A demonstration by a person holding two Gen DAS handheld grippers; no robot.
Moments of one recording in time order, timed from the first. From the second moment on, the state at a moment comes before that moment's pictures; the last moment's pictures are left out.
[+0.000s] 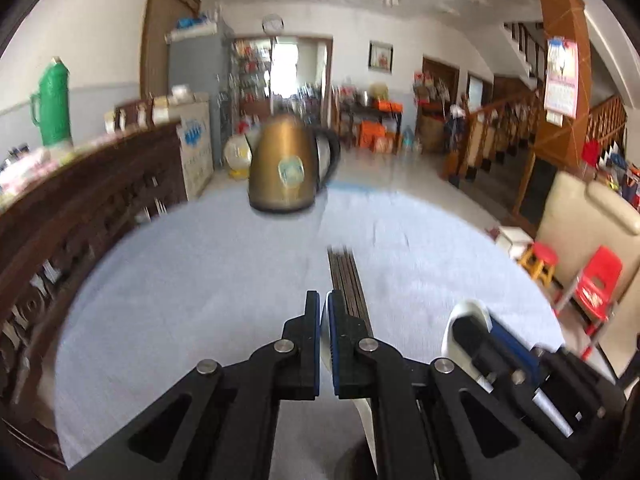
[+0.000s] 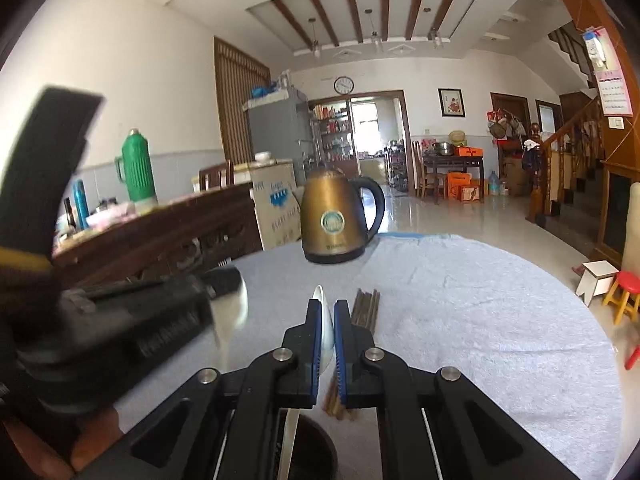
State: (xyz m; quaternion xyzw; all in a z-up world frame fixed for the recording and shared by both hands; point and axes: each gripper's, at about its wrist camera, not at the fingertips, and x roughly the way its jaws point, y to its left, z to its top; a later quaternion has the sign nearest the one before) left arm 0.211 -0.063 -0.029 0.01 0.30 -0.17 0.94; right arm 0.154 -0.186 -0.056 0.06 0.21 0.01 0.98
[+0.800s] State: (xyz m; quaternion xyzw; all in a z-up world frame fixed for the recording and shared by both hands) left arm 0.207 -0.007 -0.038 -0.05 0.37 -0.18 0.91; right arm 0.108 -0.200 -0.052 0.12 0.26 0.09 0.95
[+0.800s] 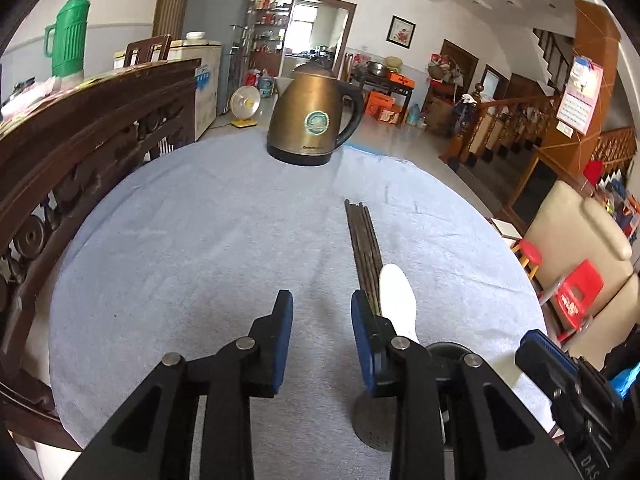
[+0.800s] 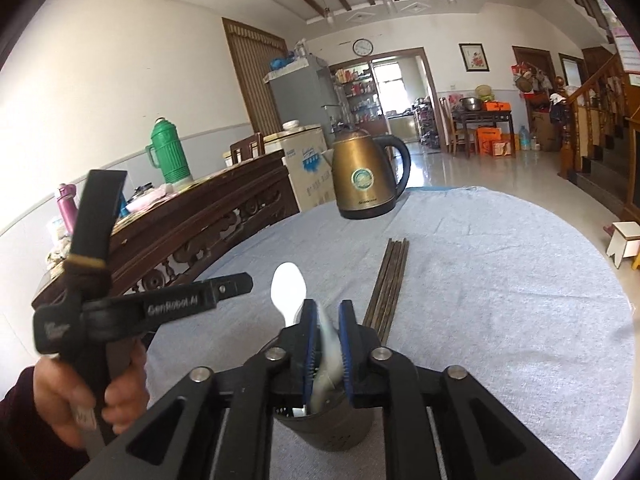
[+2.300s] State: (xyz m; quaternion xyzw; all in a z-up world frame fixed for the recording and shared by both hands) left arm 0.166 -0.003 -0.018 -0.02 0.36 -0.21 0.91; right arm 0.097 -0.247 -0.043 0.19 0.24 0.02 0.95
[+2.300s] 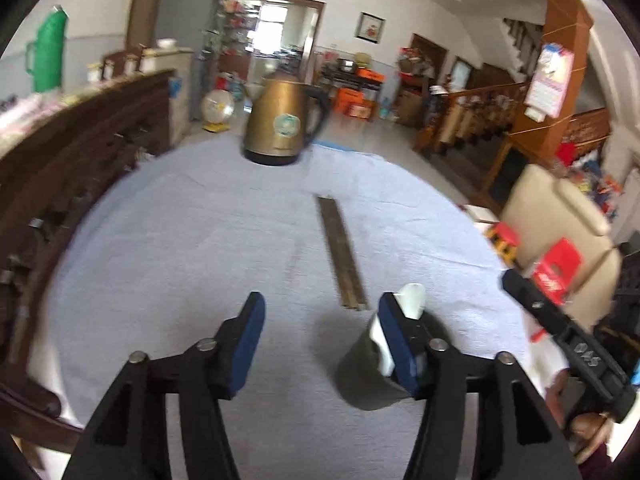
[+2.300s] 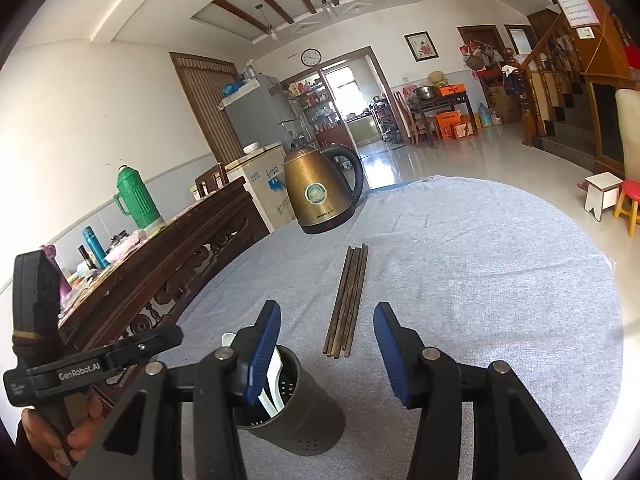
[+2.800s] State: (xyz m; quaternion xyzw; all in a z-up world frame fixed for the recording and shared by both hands) left arm 0.158 -0.001 -0.007 0.07 0.35 -0.07 0.93; right arm 0.094 -0.216 -0.028 0.16 0.26 0.03 0.95
